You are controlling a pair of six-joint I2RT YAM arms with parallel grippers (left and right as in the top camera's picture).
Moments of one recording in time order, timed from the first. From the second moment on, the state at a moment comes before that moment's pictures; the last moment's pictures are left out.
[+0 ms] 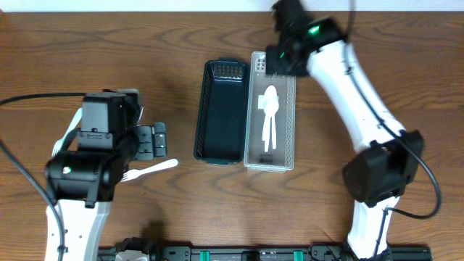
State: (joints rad) left arm -0.10 1.06 1.24 -1.17 -0.09 -0.12; right arm 0.34 2.07 2.13 -1.20 -0.03 0.40
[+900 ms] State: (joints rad) left arm 0.47 1.44 1.36 -1.05 -0.16 -0.58; right arm -0.18 2.02 2.31 -1.52 -0.03 0.28
